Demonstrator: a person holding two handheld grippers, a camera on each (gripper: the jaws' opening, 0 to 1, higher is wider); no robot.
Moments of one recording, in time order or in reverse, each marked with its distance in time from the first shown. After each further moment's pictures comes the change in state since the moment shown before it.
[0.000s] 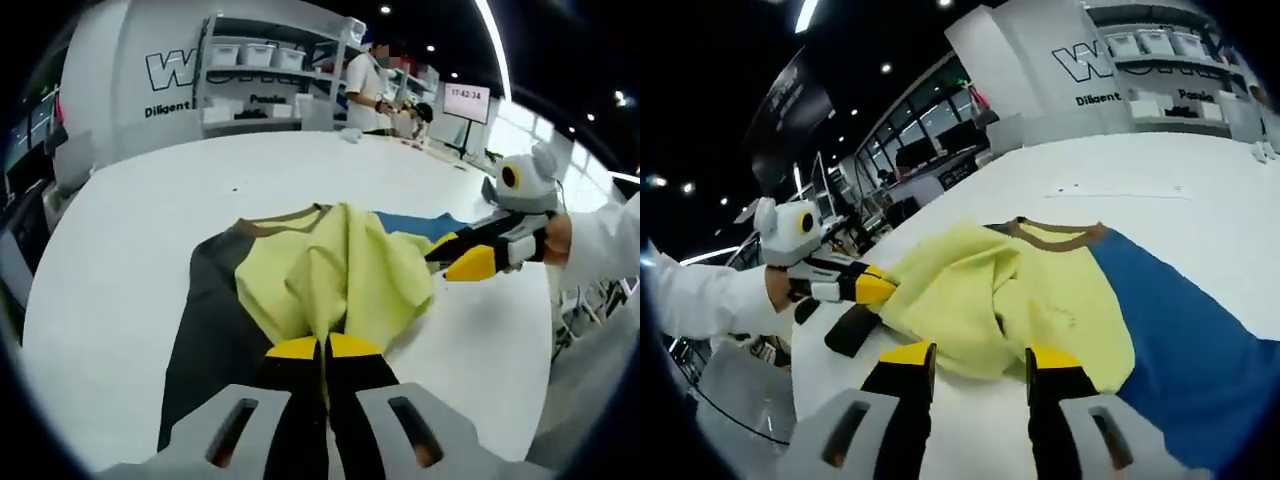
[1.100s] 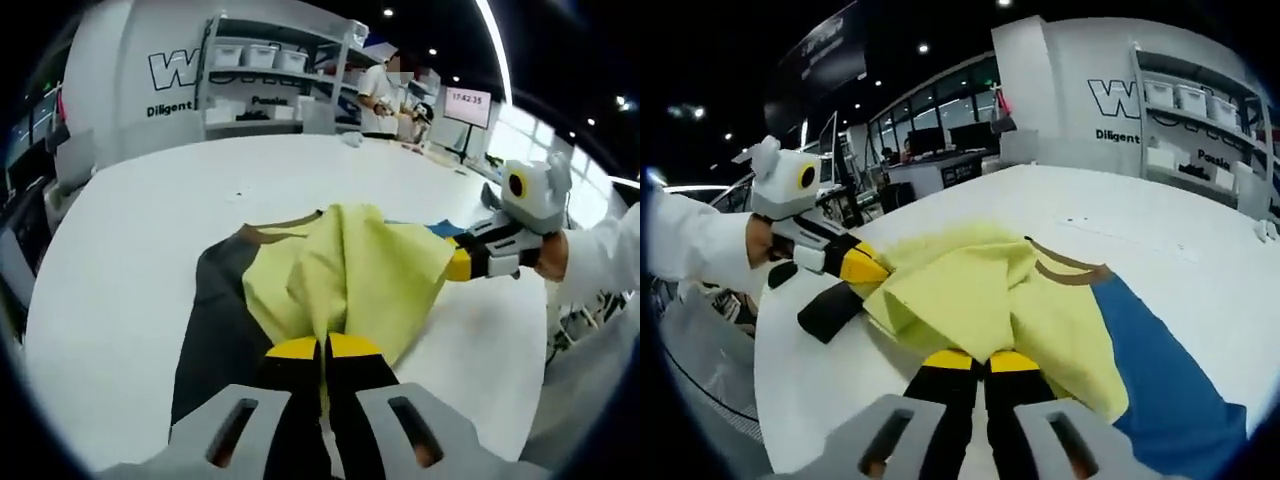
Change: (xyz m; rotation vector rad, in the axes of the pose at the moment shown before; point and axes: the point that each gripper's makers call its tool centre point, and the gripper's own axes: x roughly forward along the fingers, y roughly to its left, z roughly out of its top) left arm -0.014 0.005 0.011 -0.010 -0.013 -0.003; right arm 0.002 0.002 0.029 -0.208 -0.020 -0.092
